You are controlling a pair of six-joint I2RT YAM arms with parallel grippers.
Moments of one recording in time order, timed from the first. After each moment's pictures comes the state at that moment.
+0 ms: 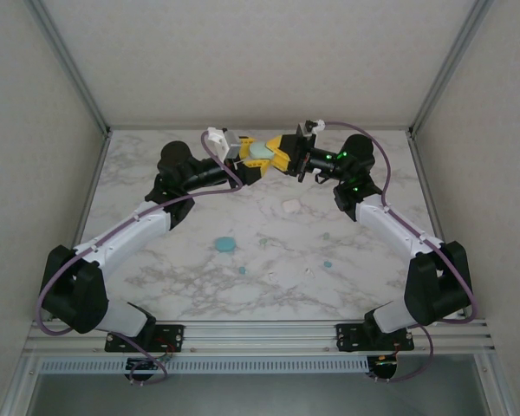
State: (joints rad) left arm -0.53 1.43 1.06 0.51 0.78 -0.08; right arm 0.42 1.47 1.09 0.63 -0.95 1.70
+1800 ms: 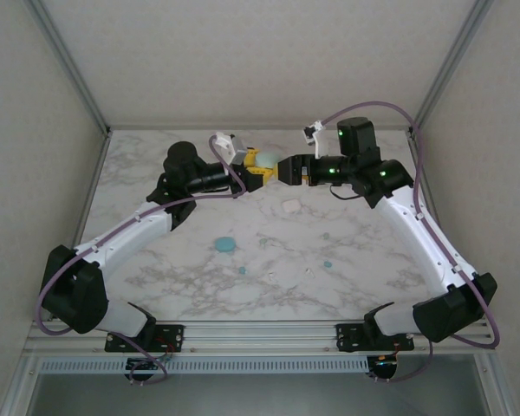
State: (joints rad) left arm -0.55 1.43 1.07 0.39 0.83 -0.06; right arm 0.46 1.37 1.48 -0.70 -0.64 0.36
